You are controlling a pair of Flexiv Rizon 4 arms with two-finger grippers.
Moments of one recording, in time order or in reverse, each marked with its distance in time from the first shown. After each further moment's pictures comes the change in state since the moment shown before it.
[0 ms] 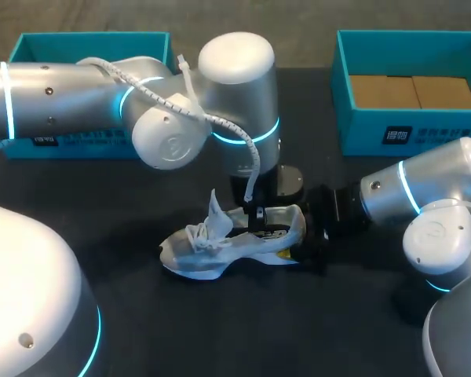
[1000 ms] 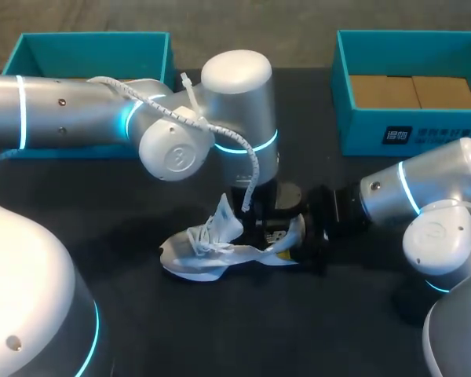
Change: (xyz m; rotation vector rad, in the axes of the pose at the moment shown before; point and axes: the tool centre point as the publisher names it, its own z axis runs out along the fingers) left arm 0.011 0.002 0.035 0.013 0.094 0.062; right arm 0.001 0.000 0.001 0.000 0.001 -0.002
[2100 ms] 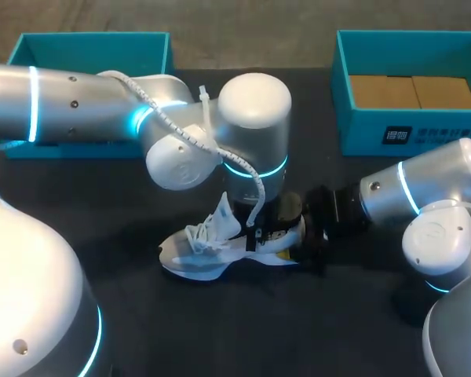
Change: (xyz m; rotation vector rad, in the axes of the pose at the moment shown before) left arm -0.019 0.016 0.010 -0.112 -0.168 -0.035; right arm -0.001 0.000 0.001 -0.001 -0.002 0.002
